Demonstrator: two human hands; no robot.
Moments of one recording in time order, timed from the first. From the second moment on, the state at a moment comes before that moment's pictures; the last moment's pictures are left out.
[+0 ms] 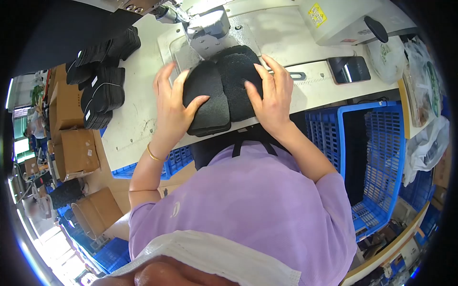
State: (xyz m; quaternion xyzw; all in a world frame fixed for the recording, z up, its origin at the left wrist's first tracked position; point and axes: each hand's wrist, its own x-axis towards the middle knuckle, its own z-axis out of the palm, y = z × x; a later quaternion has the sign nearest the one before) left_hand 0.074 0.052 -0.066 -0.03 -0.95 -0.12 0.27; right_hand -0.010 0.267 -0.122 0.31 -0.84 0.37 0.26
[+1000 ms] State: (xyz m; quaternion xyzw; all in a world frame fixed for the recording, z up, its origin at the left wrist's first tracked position) left_hand 0.076 0.052 -0.026 0.13 -0.50 -0.82 0.24; right_hand 0.004 0.248 -0.042 0.28 -0.62 0.70 -0.20
